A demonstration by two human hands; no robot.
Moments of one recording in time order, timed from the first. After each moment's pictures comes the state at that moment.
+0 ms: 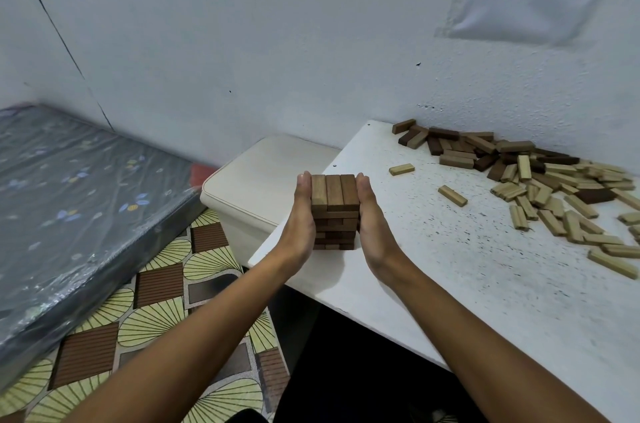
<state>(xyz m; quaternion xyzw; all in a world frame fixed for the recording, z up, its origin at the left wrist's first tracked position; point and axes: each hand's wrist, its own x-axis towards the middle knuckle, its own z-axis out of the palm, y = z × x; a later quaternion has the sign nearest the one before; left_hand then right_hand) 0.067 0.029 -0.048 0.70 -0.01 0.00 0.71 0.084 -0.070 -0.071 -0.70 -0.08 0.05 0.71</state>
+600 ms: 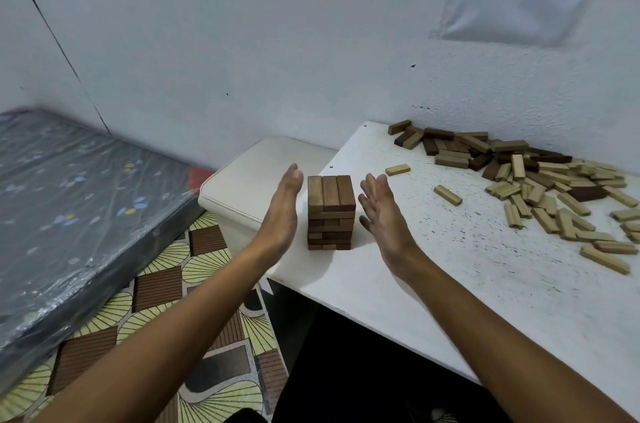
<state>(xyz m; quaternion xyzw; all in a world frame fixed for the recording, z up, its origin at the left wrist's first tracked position) 0.082 0.062 -0.053 0.76 0.00 0.04 0.65 0.083 -0.096 -0.062 -0.68 -0.03 0.05 0.73</state>
